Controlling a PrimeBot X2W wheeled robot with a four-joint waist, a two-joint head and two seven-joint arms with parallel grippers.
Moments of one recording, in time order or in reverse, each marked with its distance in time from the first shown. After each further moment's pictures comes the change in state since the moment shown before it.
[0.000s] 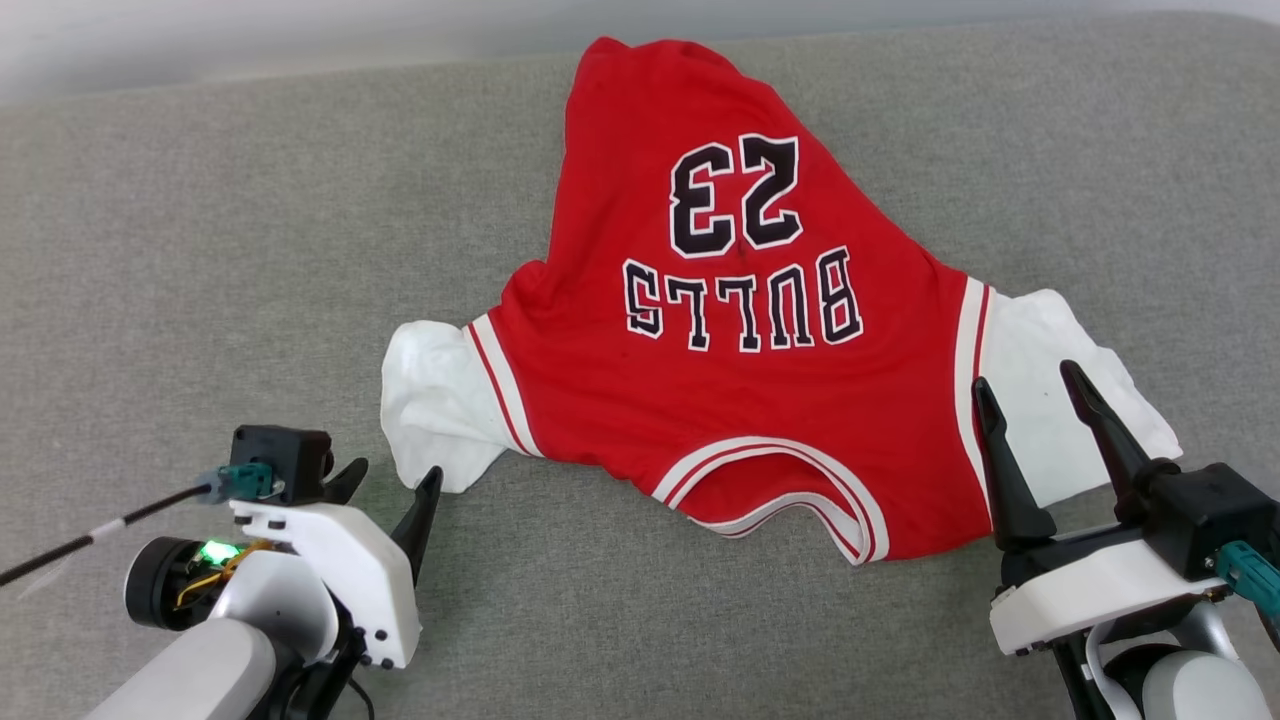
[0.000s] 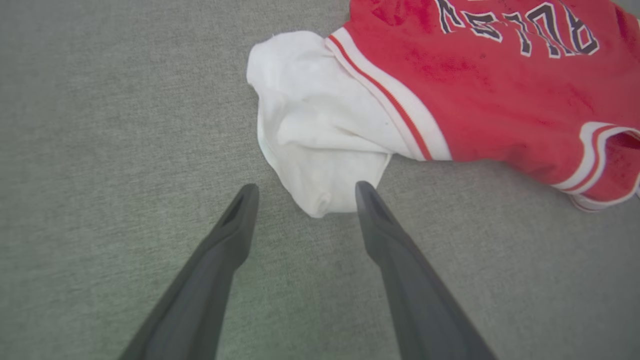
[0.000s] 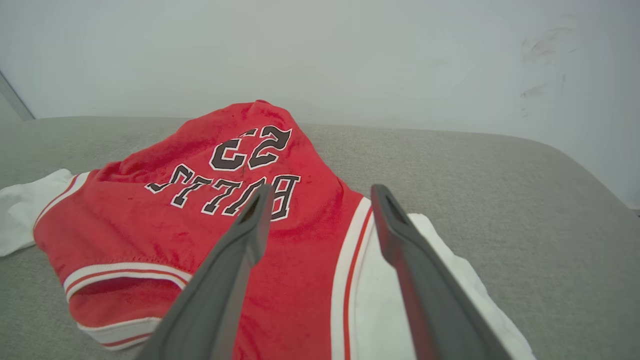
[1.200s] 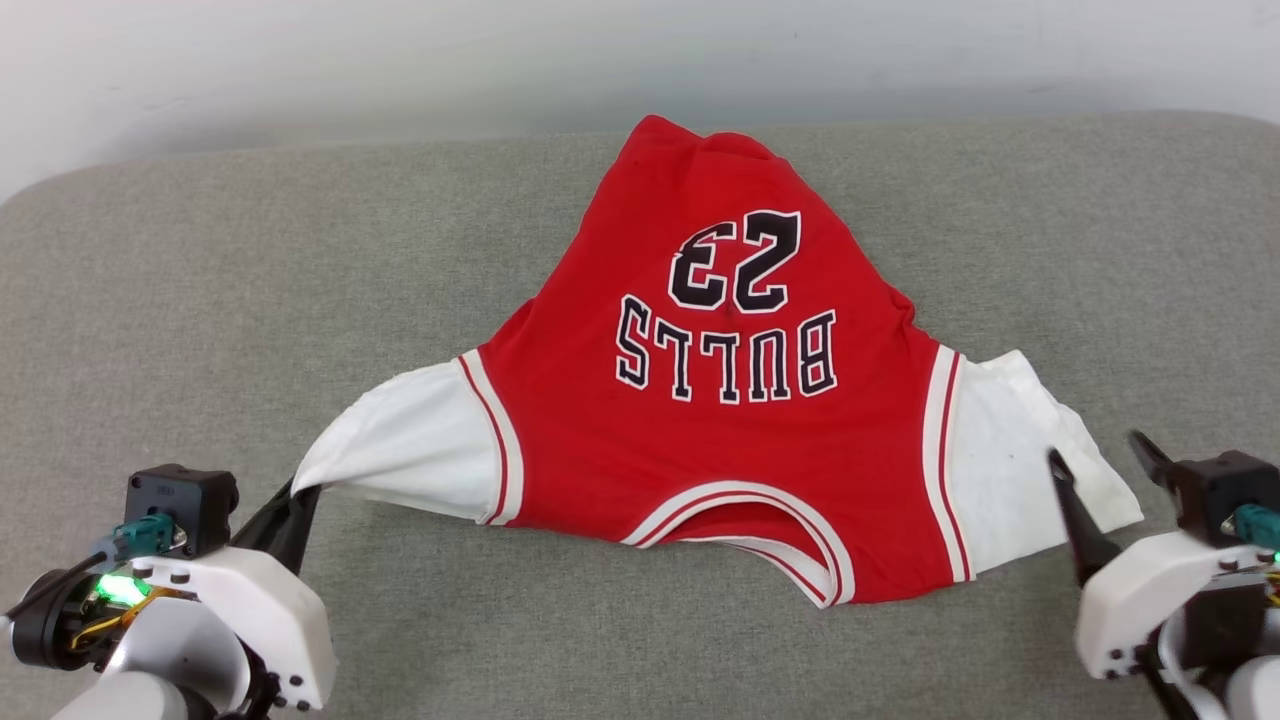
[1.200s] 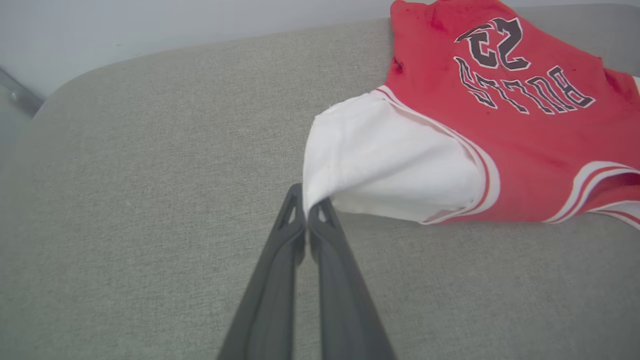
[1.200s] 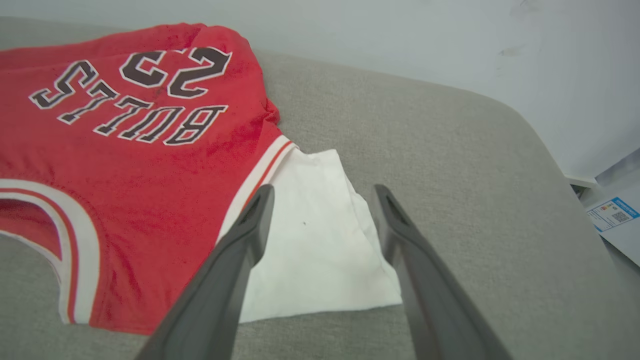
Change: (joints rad) left arm 0.104 0.125 0.056 -0.054 0.013 0.039 -0.119; right arm 0.002 -0.106 -0.056 0.084 -0.009 0.000 0.191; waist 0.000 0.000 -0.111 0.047
